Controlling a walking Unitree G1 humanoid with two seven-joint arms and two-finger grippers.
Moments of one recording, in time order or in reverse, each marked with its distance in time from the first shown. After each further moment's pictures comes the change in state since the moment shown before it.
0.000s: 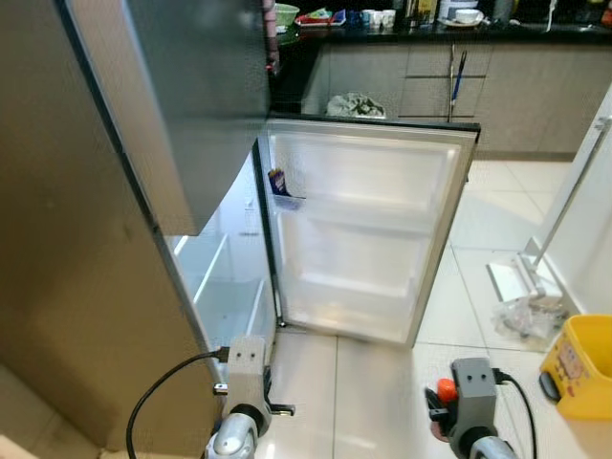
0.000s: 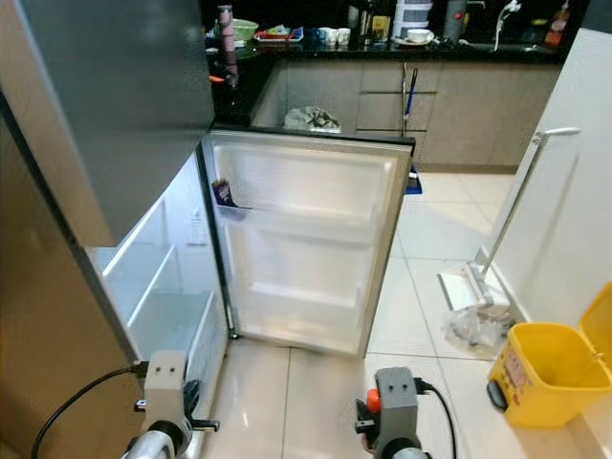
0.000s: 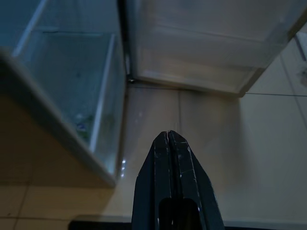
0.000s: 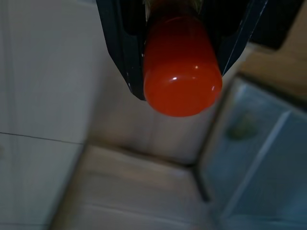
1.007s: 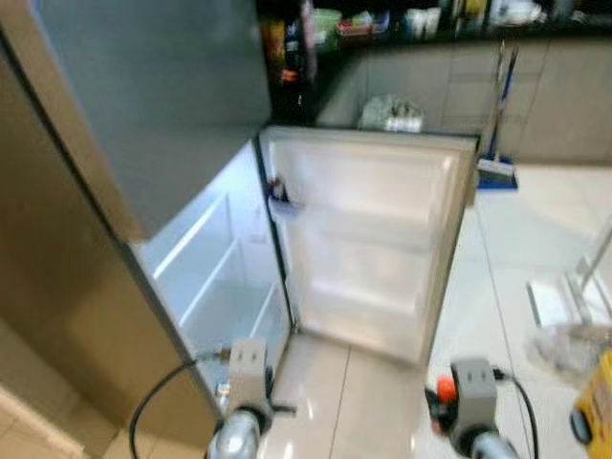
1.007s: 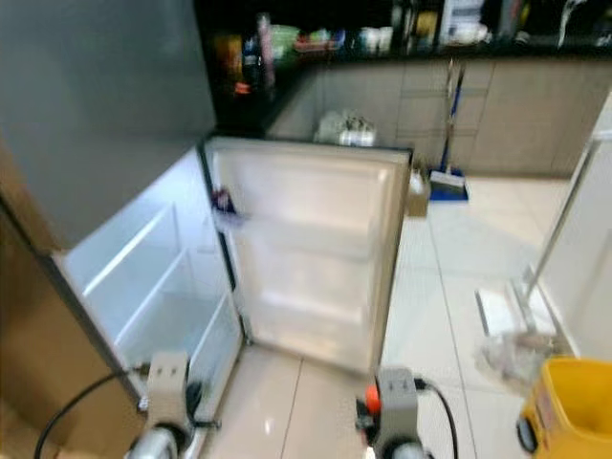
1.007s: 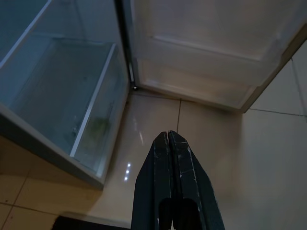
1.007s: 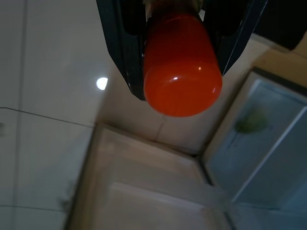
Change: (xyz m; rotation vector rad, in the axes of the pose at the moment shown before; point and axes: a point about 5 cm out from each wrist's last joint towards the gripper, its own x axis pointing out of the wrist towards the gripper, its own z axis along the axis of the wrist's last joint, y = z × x) left arm 0.000 0.002 0.001 -0.009 -0.006 0.019; right arm -0.001 -0.007 0.003 -0.007 -0.013 -0.019
